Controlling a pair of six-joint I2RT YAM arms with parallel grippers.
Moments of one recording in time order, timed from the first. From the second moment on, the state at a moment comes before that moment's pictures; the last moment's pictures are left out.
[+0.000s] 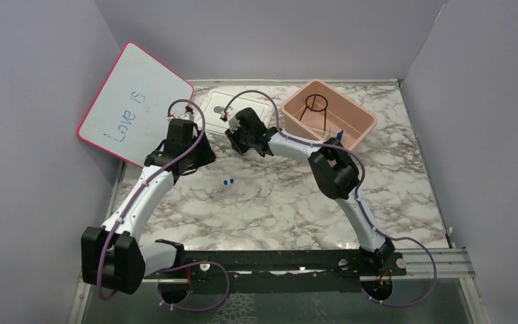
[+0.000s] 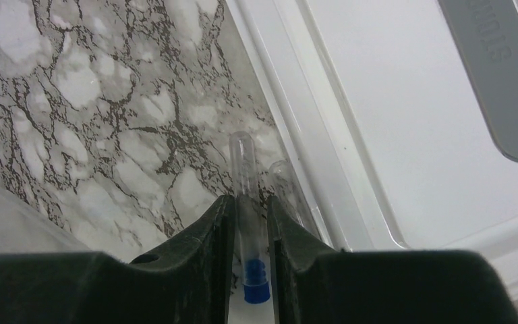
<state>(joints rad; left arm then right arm) -0.23 1.19 0.90 -0.49 0.02 -0.51 0.77 2.38 1.83 -0.12 -0.08 -0.09</state>
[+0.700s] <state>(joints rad) -0.22 1.09 0.90 -0.45 0.15 -0.55 0.77 2.01 1.46 0.12 -0.19 0.17</state>
